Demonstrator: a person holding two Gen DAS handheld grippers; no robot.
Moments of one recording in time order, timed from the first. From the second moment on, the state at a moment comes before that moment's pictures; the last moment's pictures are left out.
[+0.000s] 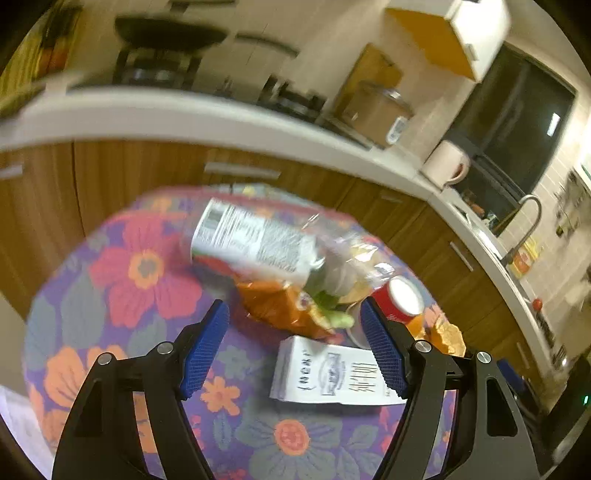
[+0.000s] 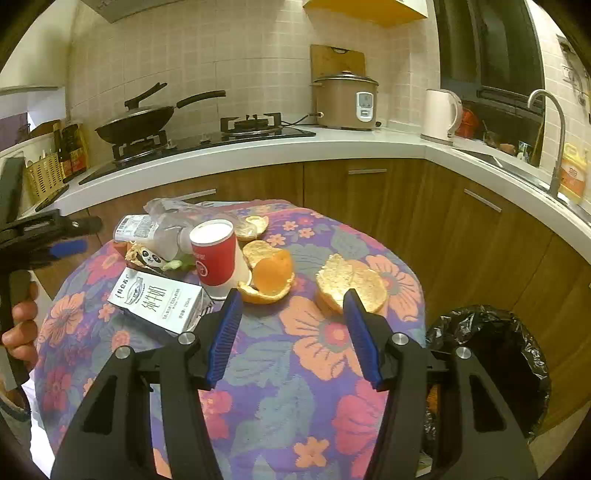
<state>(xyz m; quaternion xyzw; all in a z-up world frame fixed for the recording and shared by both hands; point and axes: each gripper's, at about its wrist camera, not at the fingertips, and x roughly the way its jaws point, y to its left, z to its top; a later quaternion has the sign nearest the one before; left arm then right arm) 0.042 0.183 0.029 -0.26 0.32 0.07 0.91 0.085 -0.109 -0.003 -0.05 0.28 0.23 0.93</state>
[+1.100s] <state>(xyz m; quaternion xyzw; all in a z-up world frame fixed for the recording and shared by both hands) 0.070 0.195 -0.022 -0.32 0.34 0.03 0.88 0.203 -0.139 -0.057 0.05 0.41 0.13 0.90</state>
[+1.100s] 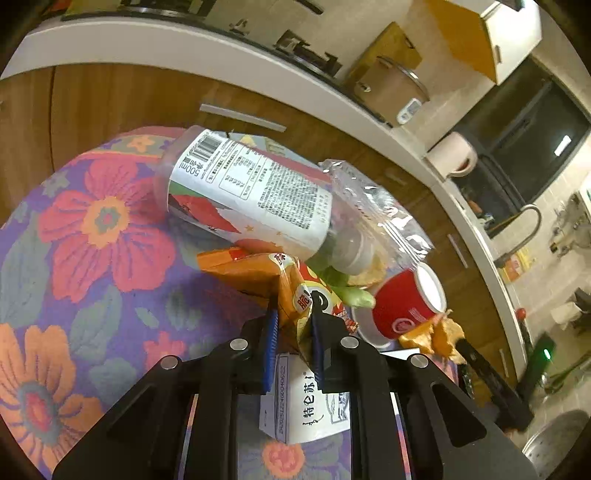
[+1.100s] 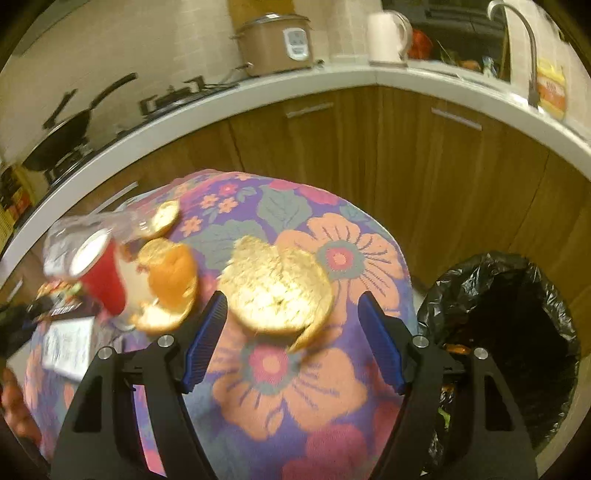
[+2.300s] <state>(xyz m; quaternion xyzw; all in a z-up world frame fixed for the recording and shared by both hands) 0.046 0.040 0.057 -0.15 0.24 -0.14 0.95 0.138 -0.263 -0.001 0.11 0.31 0.07 0.94</state>
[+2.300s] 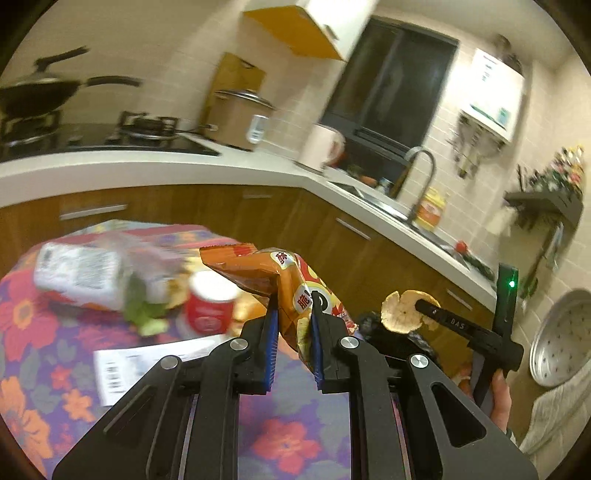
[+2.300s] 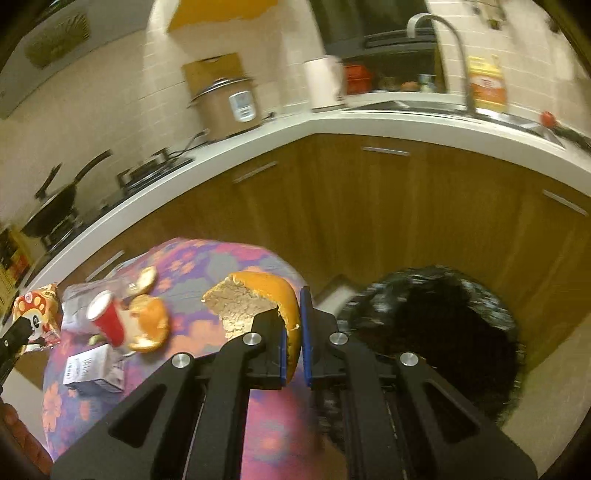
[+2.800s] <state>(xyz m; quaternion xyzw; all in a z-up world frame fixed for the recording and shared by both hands) 0.122 -0.129 0.034 -0.07 0.31 -0.27 0.91 0.135 -0.382 -0.049 0.16 0.36 -0.06 0.92</state>
